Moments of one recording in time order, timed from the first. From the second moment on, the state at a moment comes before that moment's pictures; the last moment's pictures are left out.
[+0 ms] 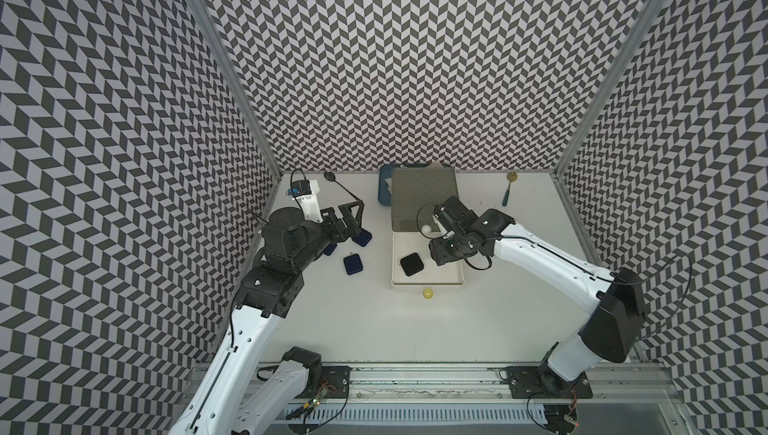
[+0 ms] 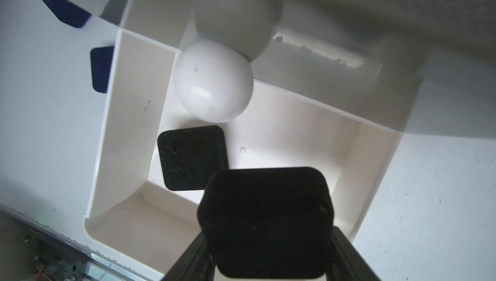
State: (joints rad) left arm -0.29 0.85 1.03 -0.41 0.15 -0.52; right arm 0.76 1.60 1.44 -0.96 0.07 0.43
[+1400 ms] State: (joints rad) left arm -0.29 0.83 1.03 -0.43 0.13 -0.52; right arm 0.78 1.64 1.26 -0.82 0.05 0.48
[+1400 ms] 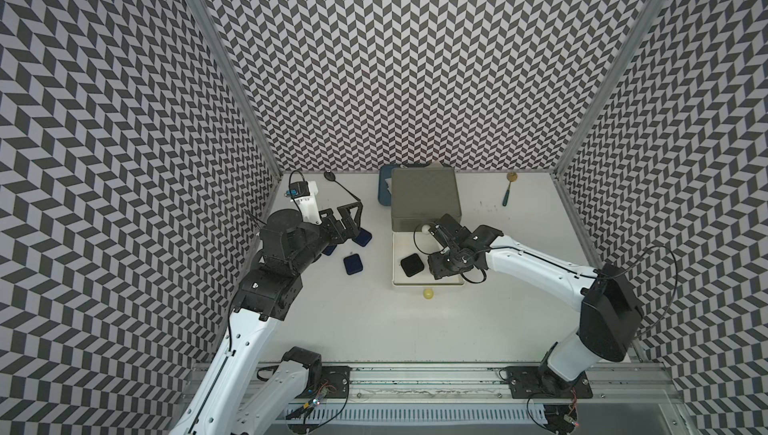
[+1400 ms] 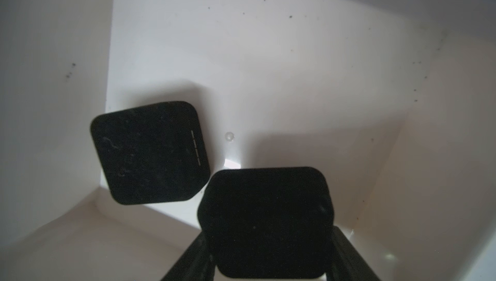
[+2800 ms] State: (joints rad) left arm -0.29 0.83 1.03 -0.45 0.13 -0.51; right arm 0.78 1.40 1.43 -0.94 0.09 0.49
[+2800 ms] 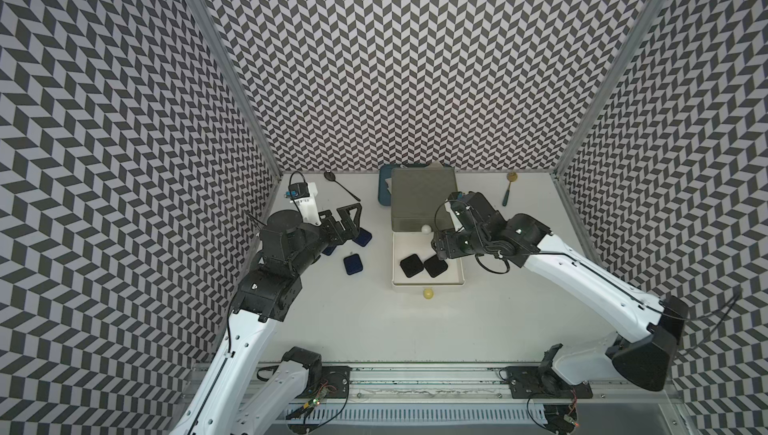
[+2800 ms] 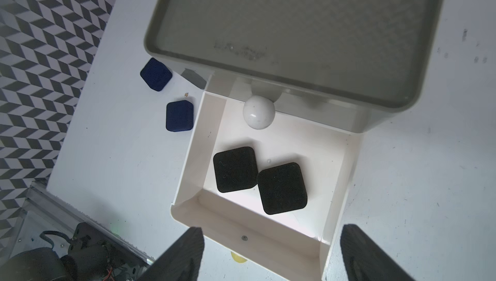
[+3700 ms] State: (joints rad) left arm -0.29 0.83 0.91 -0.41 0.15 -0.53; right arm 1.26 1.23 0.94 -0.73 0.28 0.98
